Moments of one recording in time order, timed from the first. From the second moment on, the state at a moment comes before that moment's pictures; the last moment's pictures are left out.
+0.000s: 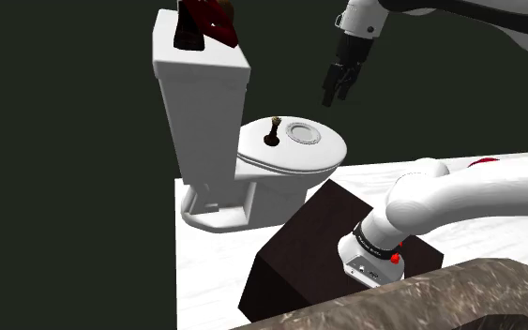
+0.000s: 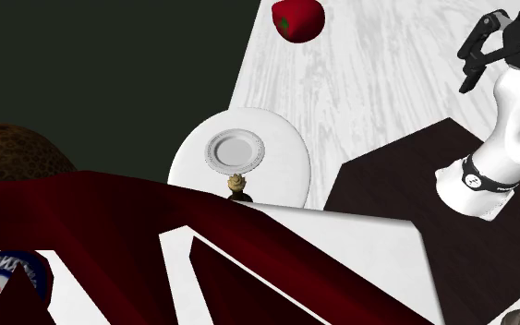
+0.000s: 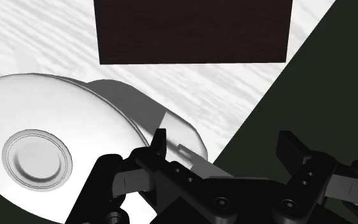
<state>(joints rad) -0.01 -0.74 -0.07 -2.31 0.02 1.49 -0.05</state>
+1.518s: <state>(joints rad) -0.08 -0.02 -0.20 -2.05 -0.03 1.89 -0.15</state>
